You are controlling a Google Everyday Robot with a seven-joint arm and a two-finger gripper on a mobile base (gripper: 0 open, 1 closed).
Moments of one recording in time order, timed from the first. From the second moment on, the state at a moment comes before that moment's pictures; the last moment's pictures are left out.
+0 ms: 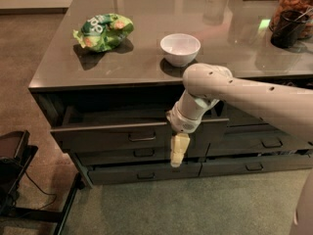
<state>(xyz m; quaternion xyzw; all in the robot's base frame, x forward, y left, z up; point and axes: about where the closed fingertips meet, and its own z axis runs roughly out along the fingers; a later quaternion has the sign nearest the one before) 0.546 -0.061 0.644 -0.71 0.68 0.14 0.12</state>
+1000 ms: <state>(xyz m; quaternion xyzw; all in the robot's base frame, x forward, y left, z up) 0.493 -0.082 0.671 -0.71 0.65 0.26 0.03</state>
